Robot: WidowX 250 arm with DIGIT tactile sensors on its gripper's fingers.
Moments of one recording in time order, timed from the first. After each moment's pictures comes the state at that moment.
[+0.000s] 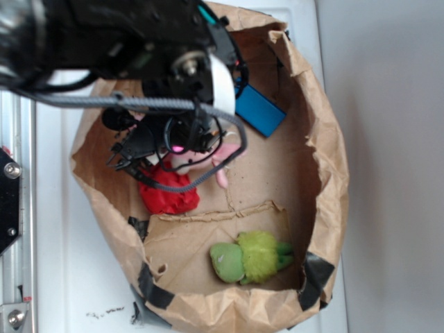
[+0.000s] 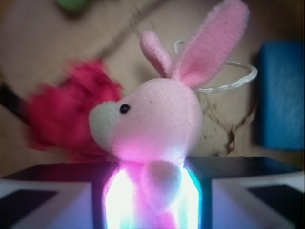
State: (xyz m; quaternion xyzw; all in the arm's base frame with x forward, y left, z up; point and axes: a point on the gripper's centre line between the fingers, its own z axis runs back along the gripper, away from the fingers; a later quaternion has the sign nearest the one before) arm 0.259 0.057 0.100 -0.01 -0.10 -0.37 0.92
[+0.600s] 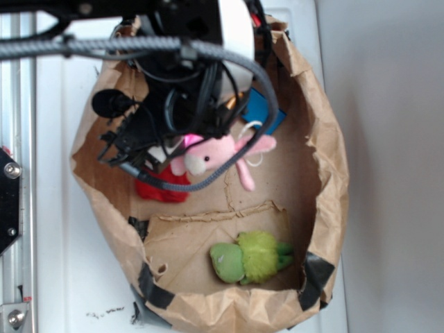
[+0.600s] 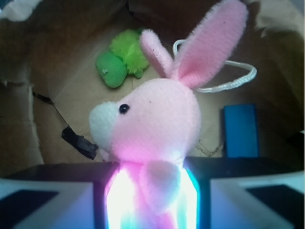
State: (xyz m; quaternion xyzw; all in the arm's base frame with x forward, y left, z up) arm 0.260 0.056 0.152 -0.02 -0.12 -0.34 0.93
